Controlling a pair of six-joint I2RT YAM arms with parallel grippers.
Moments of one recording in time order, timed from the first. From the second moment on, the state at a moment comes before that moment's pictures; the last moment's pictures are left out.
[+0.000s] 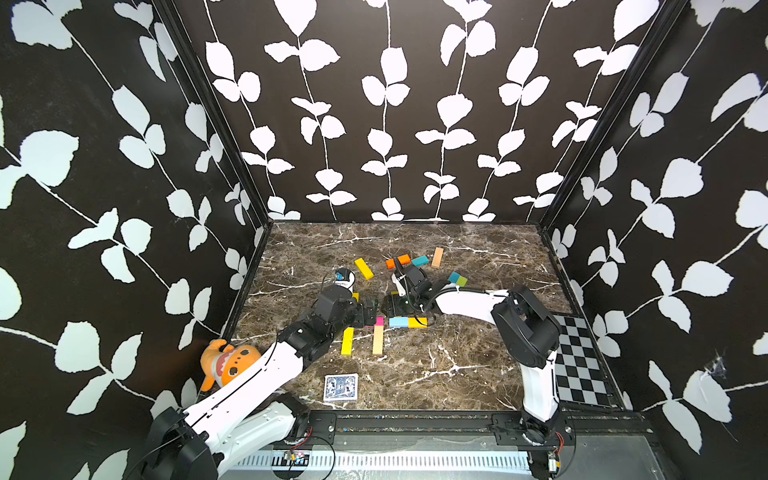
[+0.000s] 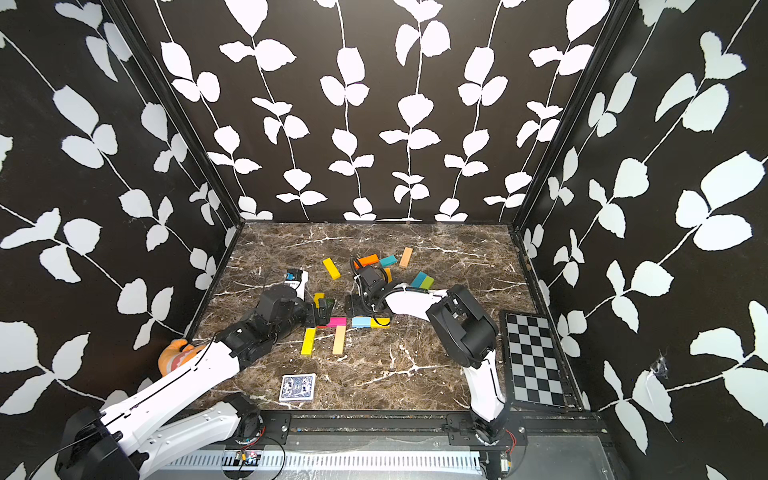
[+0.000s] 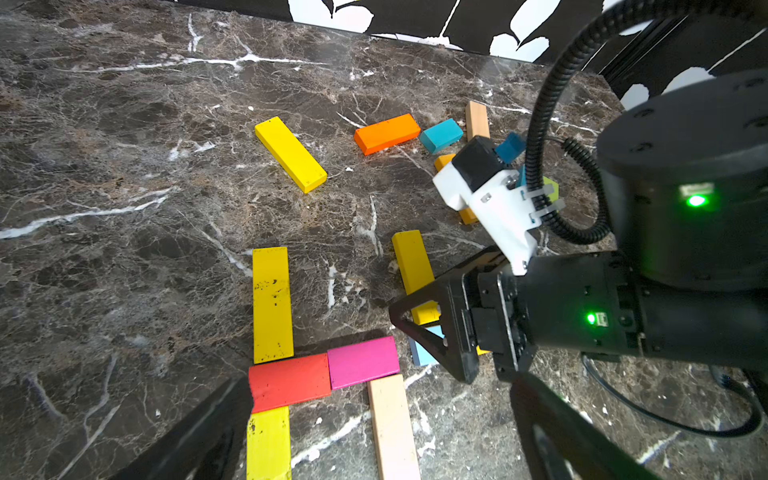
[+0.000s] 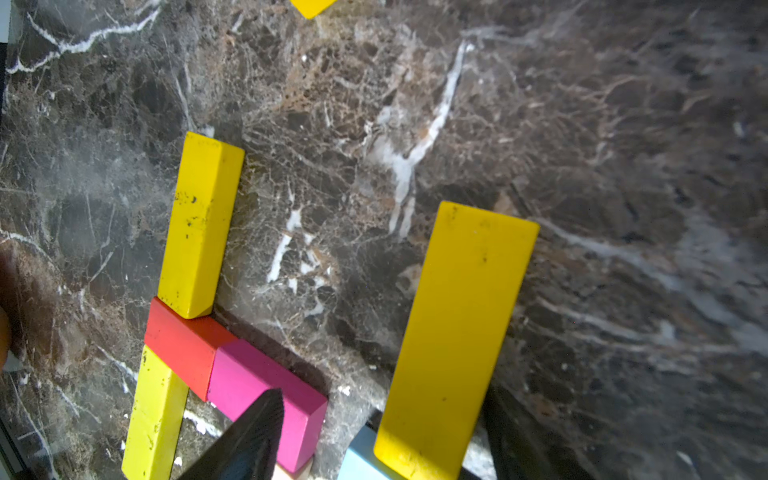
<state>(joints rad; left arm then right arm) -0.64 0.97 0.65 -0.29 -0.14 -0.43 0.79 2.01 1.31 -0.26 -0.17 0.55</state>
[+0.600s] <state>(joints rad) -0.64 0.98 0.65 -0.28 -0.14 -0.43 0.79 1.98 1.30 -0.33 -0.11 0.56</state>
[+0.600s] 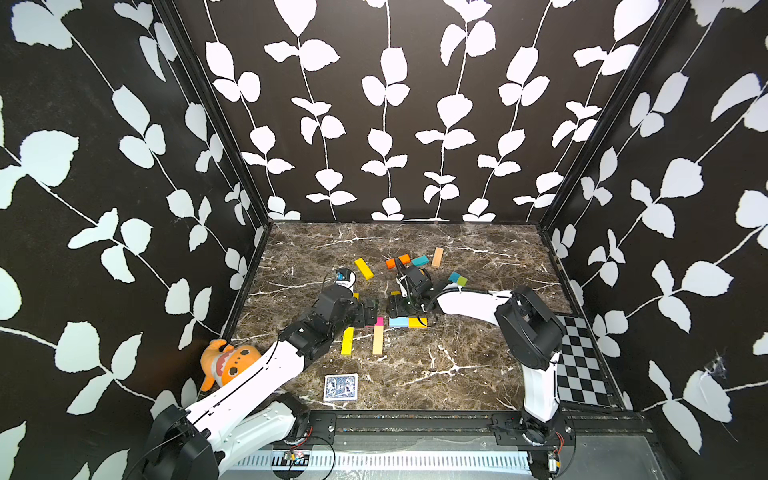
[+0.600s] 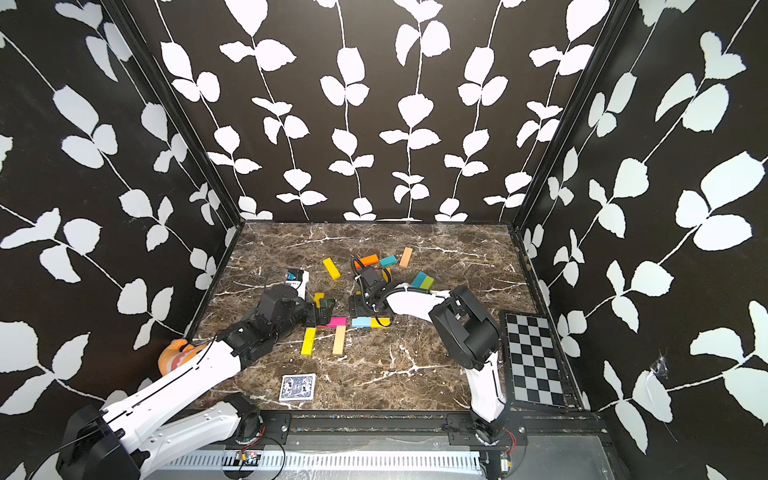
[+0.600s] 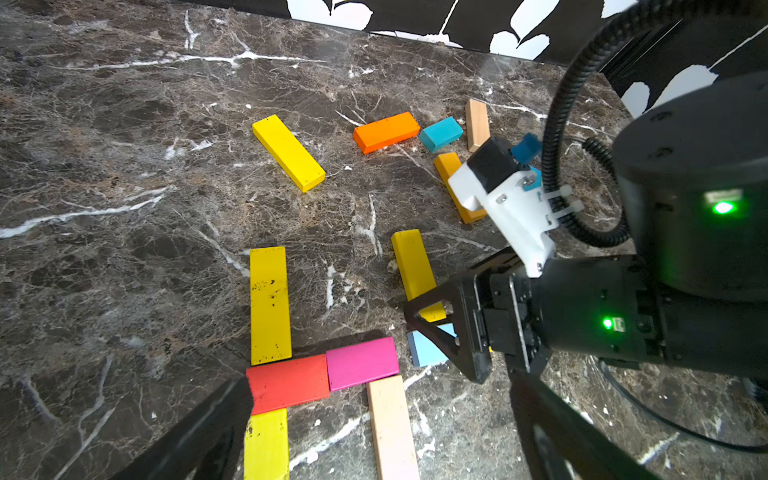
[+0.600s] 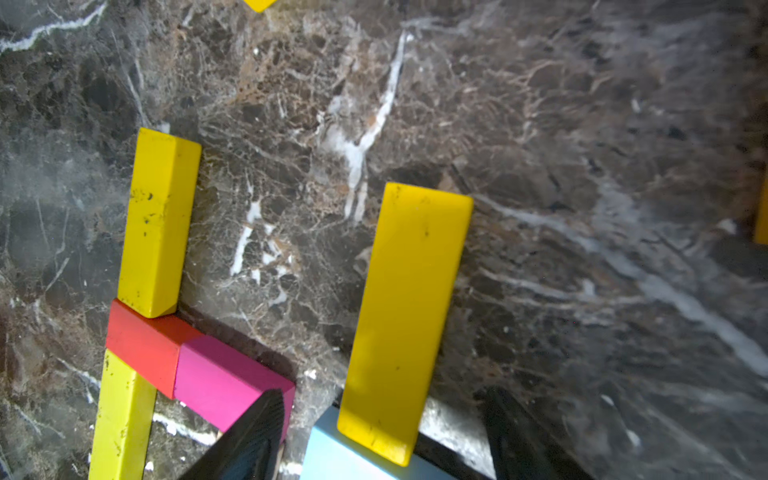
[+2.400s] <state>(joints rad) -0.60 1.10 0.67 -0.24 -0.09 -0.45 0.74 1.70 1.20 -0.26 -0.02 0.52</state>
